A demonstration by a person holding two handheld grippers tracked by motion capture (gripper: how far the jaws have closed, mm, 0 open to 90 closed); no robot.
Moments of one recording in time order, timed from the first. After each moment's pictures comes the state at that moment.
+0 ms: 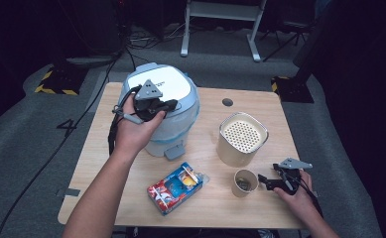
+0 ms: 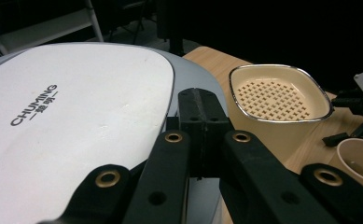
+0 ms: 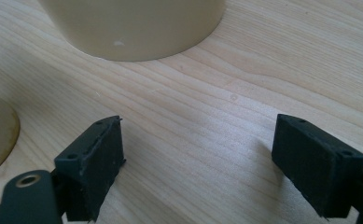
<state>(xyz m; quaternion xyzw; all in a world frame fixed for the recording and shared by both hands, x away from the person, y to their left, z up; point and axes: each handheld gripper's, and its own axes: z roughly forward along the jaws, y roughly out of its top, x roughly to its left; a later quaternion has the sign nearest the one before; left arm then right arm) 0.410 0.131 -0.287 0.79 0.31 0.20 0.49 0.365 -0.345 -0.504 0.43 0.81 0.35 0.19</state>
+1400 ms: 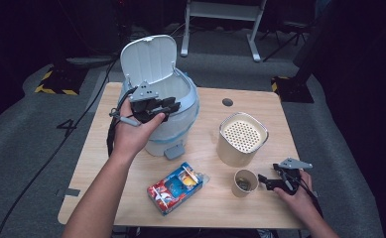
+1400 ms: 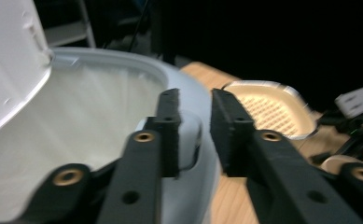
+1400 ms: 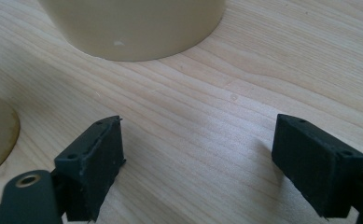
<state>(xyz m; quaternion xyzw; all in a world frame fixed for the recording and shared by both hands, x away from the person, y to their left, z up) 0.405 0.136 -0.292 0.76 0.30 0.18 0.56 0.365 -0.345 -0.504 0.43 0.81 0.35 0.19</state>
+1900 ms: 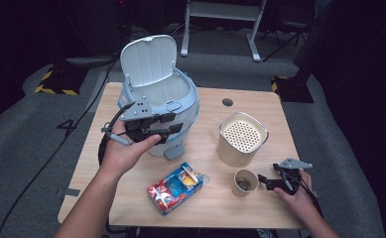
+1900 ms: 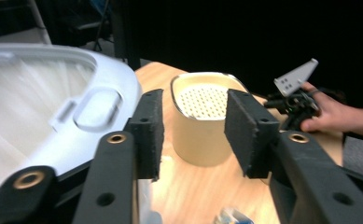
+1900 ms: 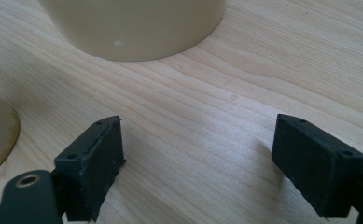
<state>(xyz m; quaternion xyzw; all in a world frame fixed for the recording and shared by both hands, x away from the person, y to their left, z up) 0.362 0.142 -0.301 0.79 0.25 0.14 0.55 0.365 -0.345 -0.504 0.43 0.81 0.35 0.19</state>
